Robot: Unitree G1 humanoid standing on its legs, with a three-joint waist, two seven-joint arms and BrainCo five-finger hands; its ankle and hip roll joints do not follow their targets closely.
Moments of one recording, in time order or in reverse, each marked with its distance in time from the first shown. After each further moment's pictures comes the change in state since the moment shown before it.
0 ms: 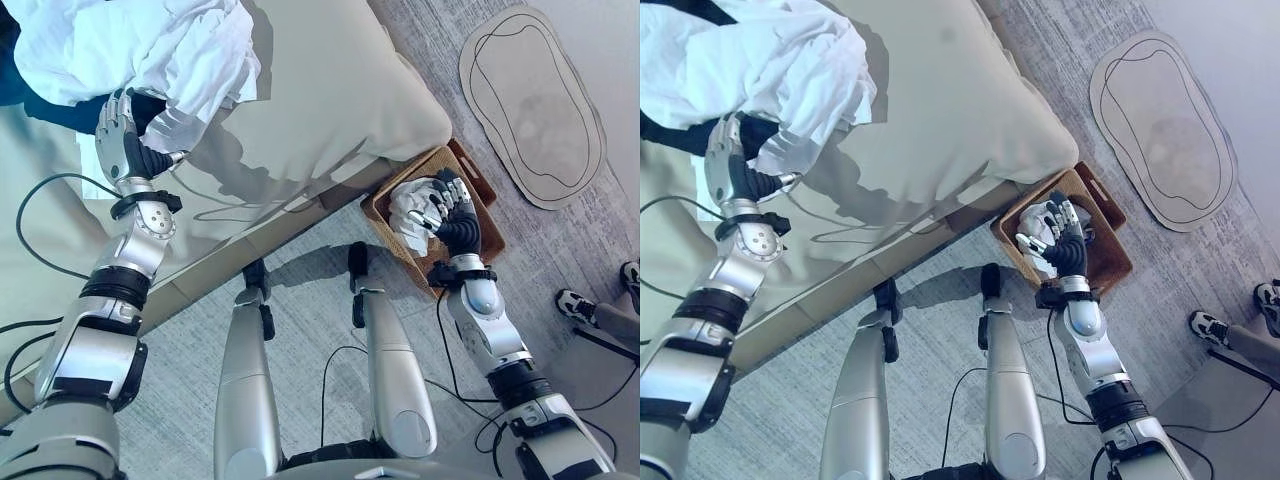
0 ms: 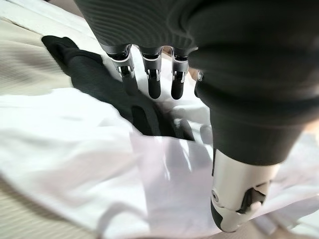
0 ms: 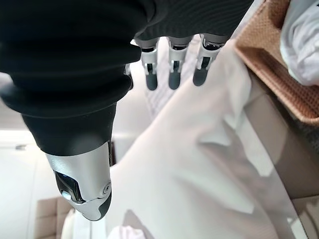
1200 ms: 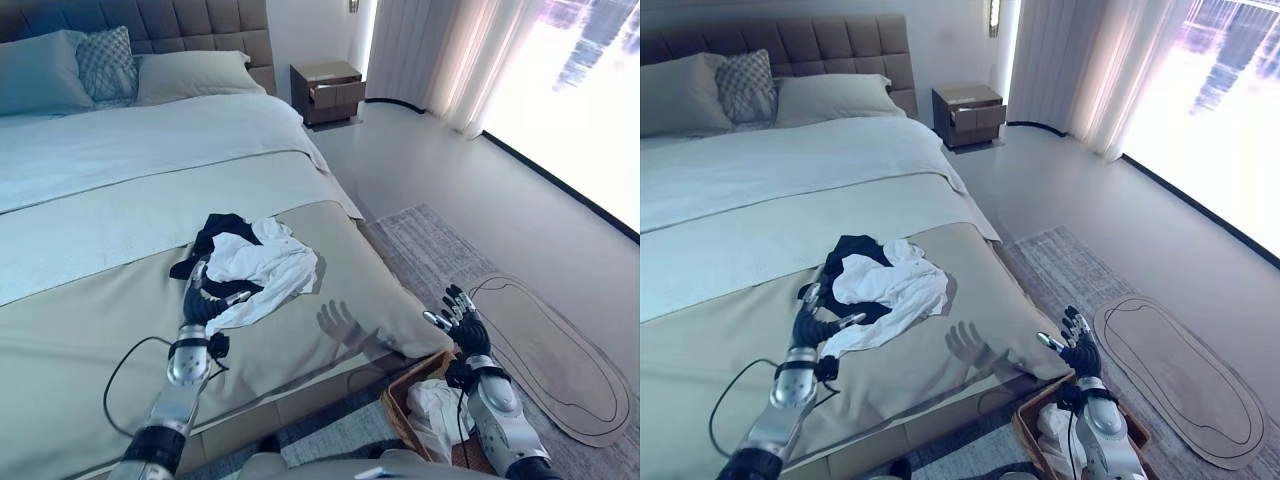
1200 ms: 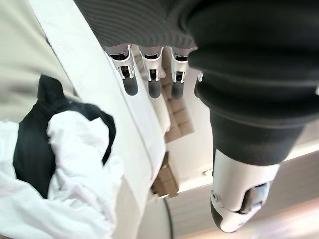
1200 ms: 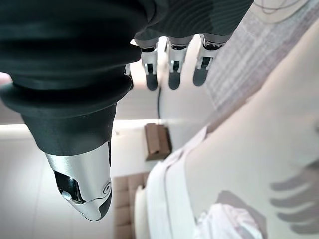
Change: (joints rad) left arm 0.736 -0.332 0.142 -0.401 -0.236 -0.210 -0.305; right arm 0.388 0.050 -0.080 0.145 0.005 0.047 0.114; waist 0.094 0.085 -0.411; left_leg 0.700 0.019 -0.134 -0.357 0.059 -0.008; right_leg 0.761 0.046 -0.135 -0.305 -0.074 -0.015
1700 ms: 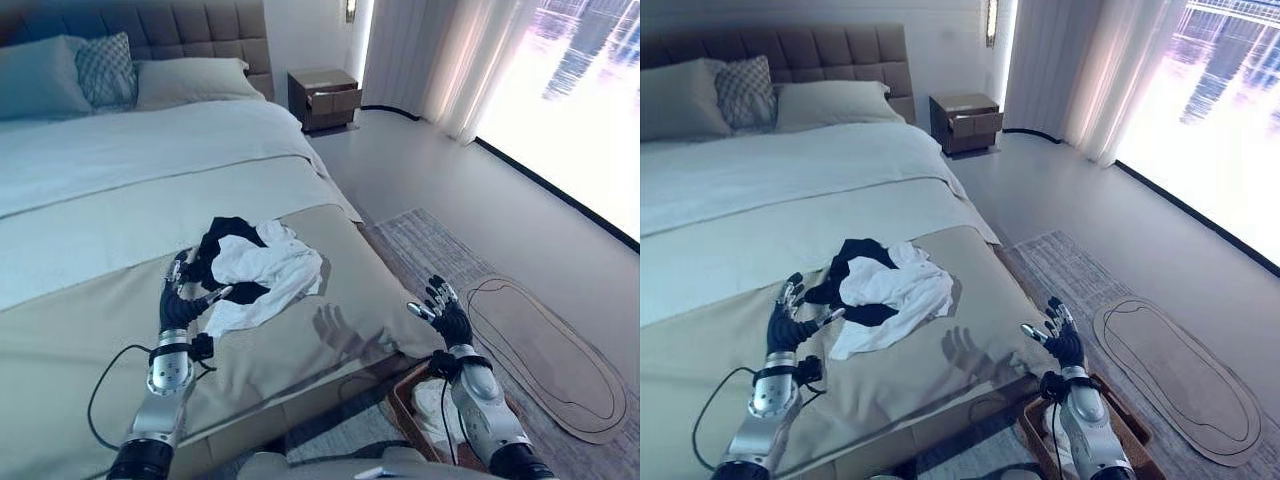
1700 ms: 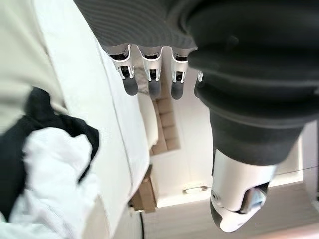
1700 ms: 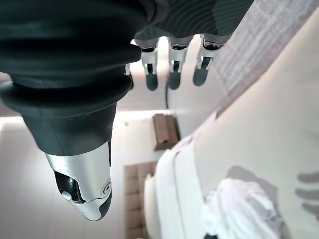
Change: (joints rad) left arm 0.140 -0.016 0.094 -0.137 -0.161 -0.049 -0.049; right arm -0.044 0.066 0.021 0.029 -0.012 -0.002 -0.010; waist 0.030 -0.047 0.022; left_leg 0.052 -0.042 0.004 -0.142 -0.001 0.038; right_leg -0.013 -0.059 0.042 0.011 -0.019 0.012
